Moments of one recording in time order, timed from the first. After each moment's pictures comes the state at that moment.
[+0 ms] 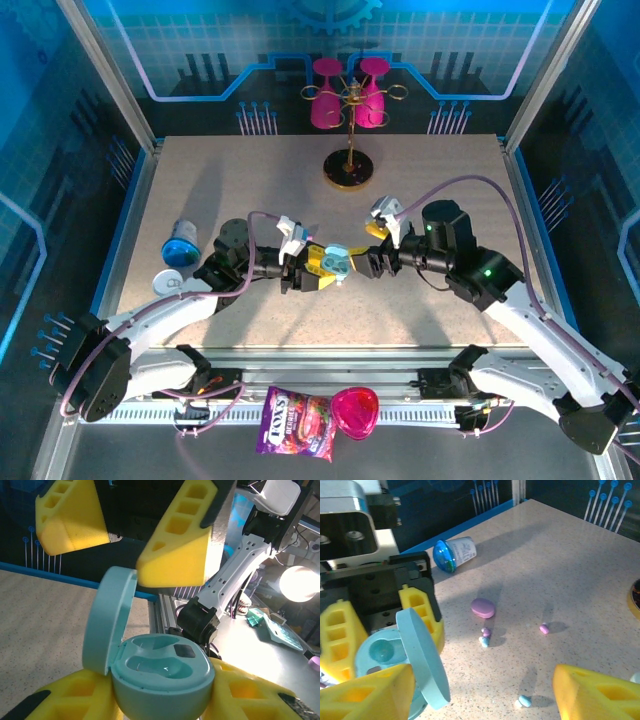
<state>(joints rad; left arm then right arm) -0.57 1.18 0.60 0.56 1.03 -0.25 0.65 0.95 1.01 -0.51 -0.33 0.01</state>
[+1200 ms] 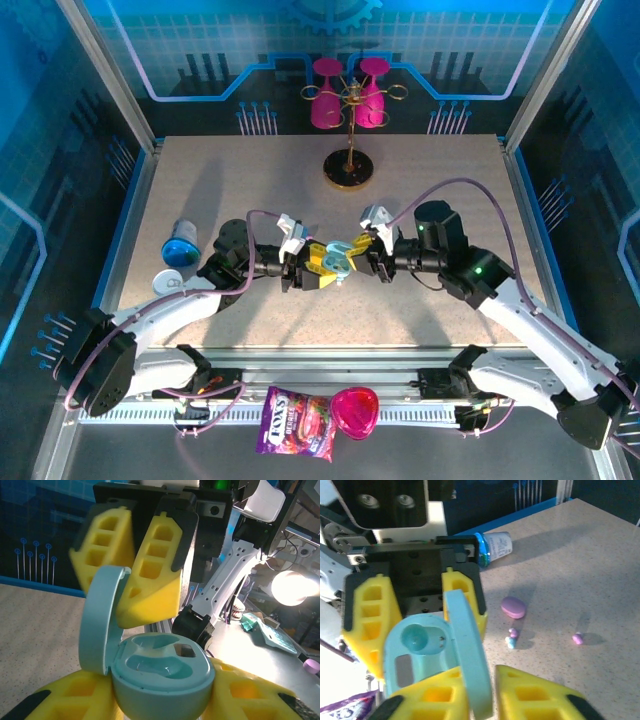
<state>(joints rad) -0.57 1.21 0.60 0.68 1.06 -0.30 0.65 0.97 0.98 -0.47 -0.50 -0.07</state>
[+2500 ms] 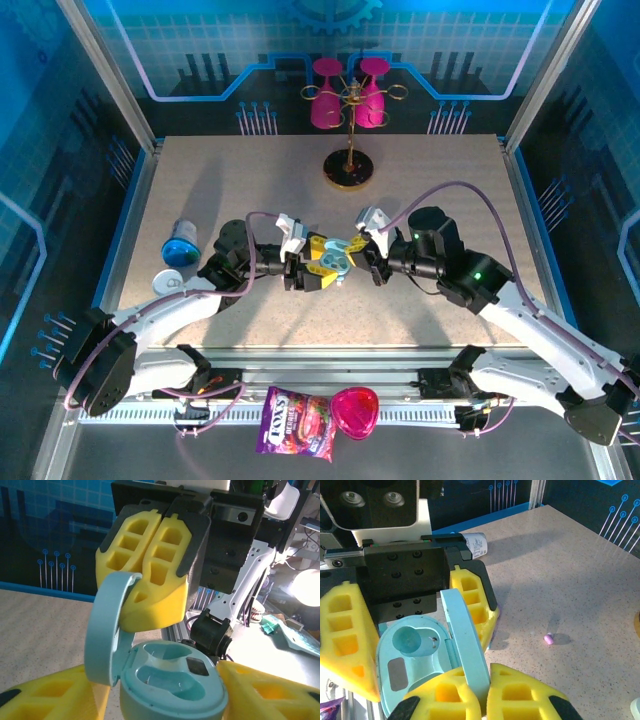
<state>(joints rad) -0.58 1.21 0.59 0.69 0.99 -0.24 0.75 0.97 1.00 -0.47 -0.28 -0.10</state>
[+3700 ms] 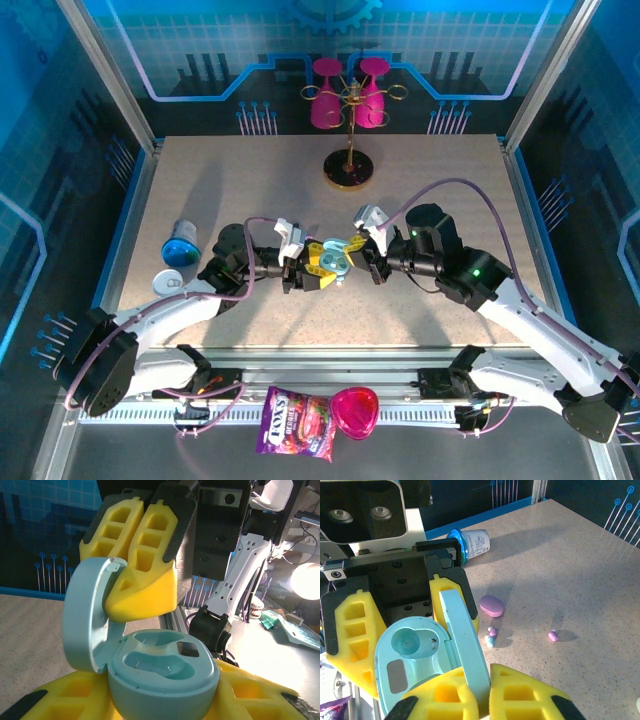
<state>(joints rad) -0.58 1.21 0.56 0.73 1.00 -0.22 0.75 0.99 1.02 -0.50 -0.29 -0.09</state>
